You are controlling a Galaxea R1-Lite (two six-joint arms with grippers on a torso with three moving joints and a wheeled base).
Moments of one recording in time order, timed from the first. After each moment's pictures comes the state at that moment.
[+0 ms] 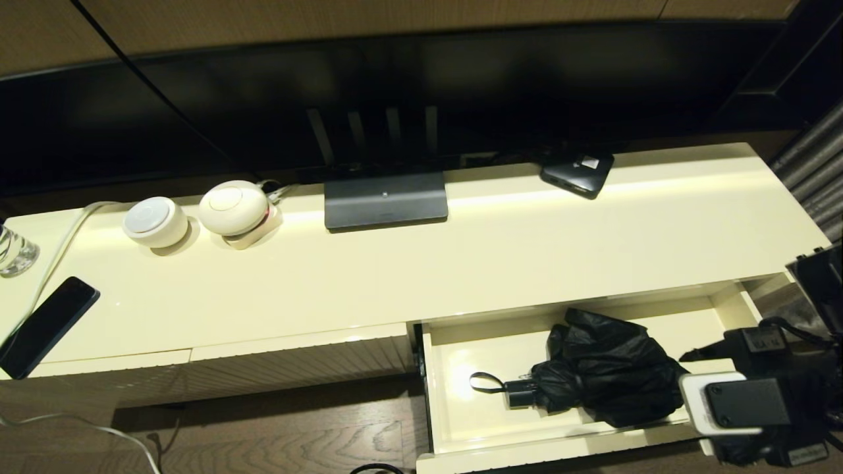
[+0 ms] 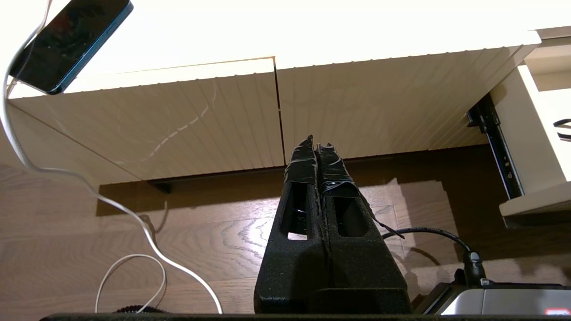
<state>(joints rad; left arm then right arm) 0.01 0.00 0.00 0.00 0.00 0.00 0.37 1.32 -0.85 0.44 -0.09 -1.28</state>
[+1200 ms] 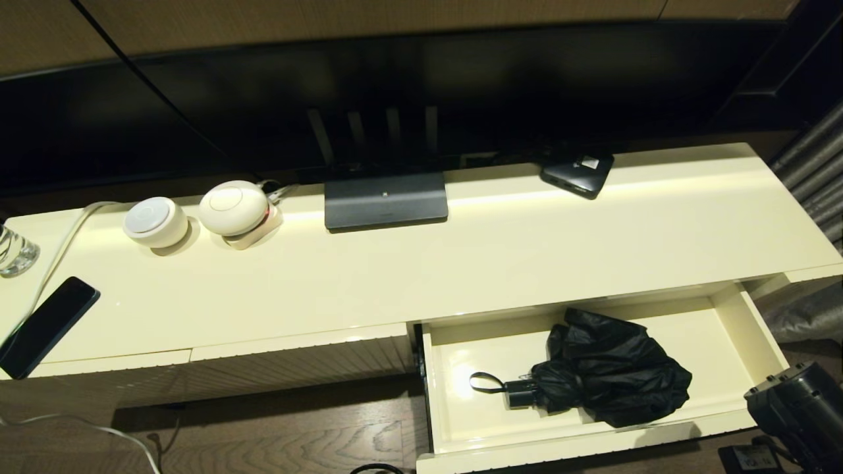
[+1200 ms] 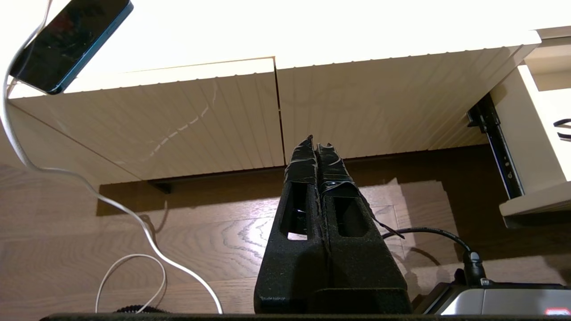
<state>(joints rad) 0.01 0.00 0.00 0.00 0.00 0.00 0.39 1.40 -0.45 0.20 -0.05 -1.14</state>
